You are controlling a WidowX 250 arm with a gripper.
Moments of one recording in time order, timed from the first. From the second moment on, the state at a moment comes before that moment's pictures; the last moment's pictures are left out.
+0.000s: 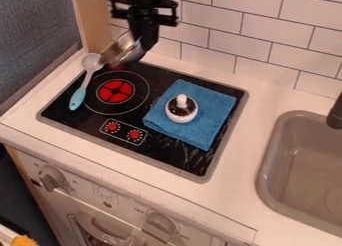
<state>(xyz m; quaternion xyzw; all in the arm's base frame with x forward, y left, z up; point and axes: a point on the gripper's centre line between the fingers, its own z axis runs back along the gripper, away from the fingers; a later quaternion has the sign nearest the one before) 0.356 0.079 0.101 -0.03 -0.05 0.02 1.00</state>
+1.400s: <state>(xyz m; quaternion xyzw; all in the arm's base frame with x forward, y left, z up) 0.273 0.072 0.051 -0.04 0.02 0.00 1.00</state>
